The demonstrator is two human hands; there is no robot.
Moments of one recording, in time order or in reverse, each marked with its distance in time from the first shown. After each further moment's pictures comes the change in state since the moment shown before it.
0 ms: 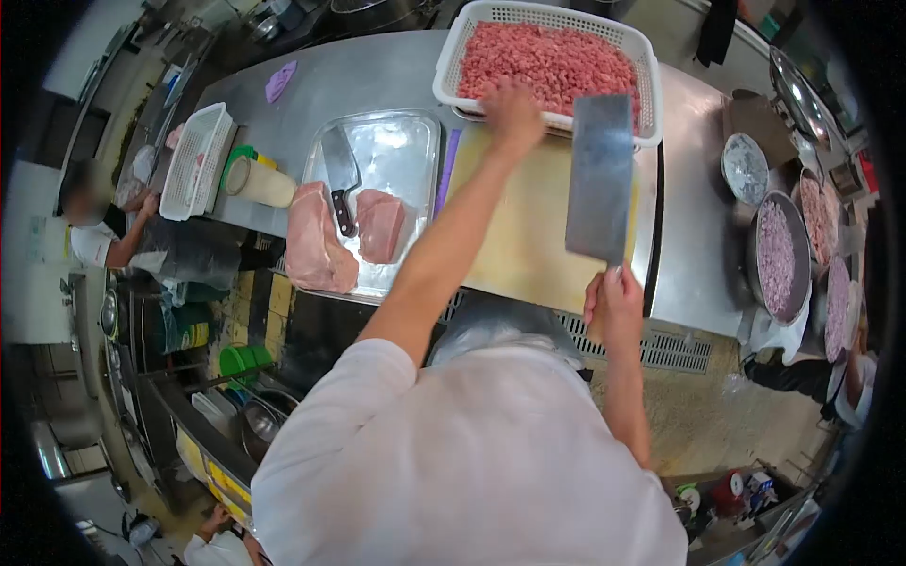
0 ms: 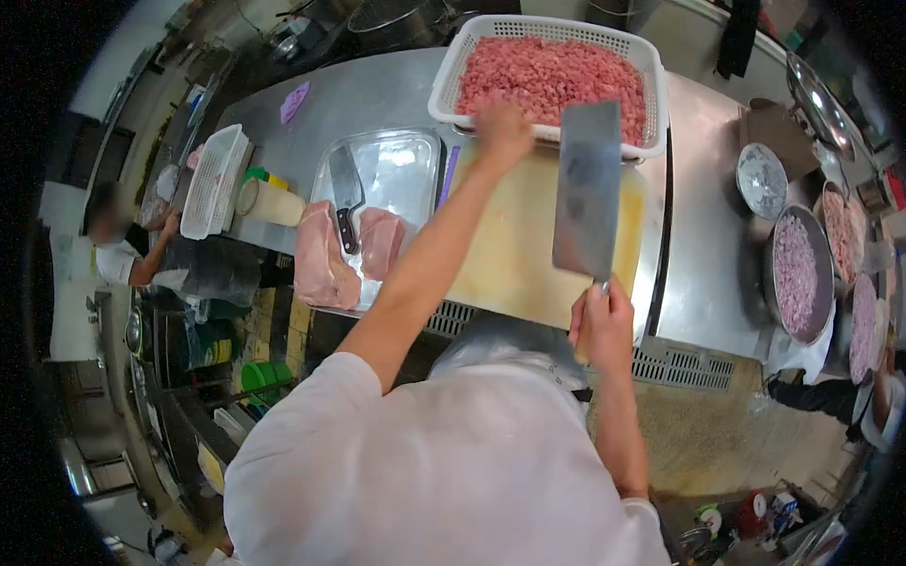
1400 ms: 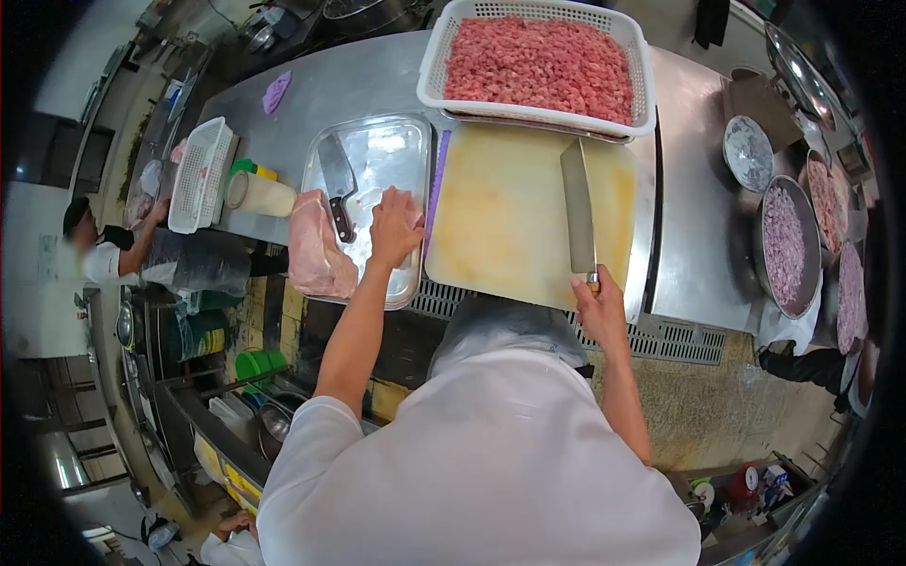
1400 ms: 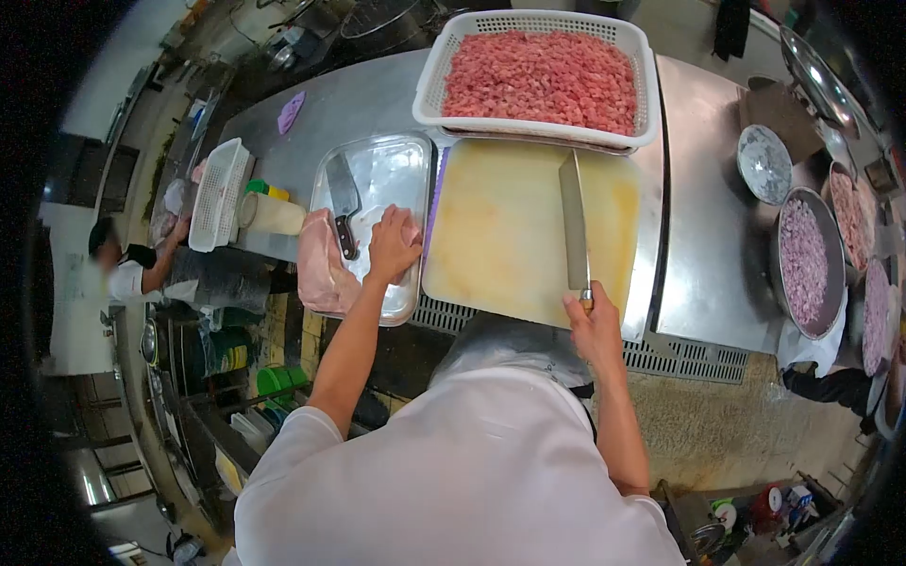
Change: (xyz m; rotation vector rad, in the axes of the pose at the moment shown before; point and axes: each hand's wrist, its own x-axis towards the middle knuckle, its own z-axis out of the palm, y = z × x) left_hand -0.199 -0.202 -0.021 0.149 -0.068 -0.133; right_hand 0.020 0.064 -0.030 -0.363 0.029 0.170
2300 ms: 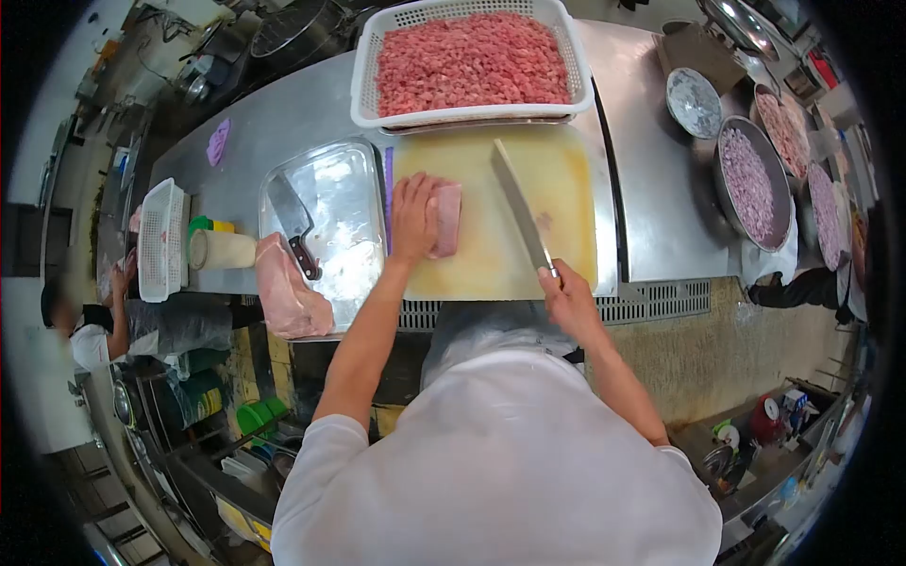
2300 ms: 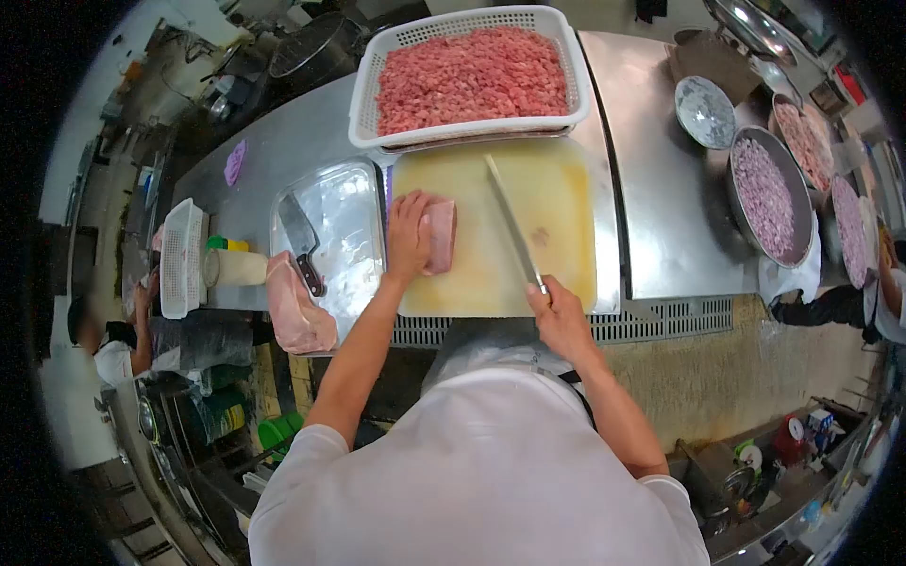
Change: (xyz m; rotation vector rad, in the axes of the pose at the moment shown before) left_hand 0.047 0.100 0.044 -0.288 0.256 0.463; right_hand -0.017 -0.008 0.011 -0.063 -0.040 0.083
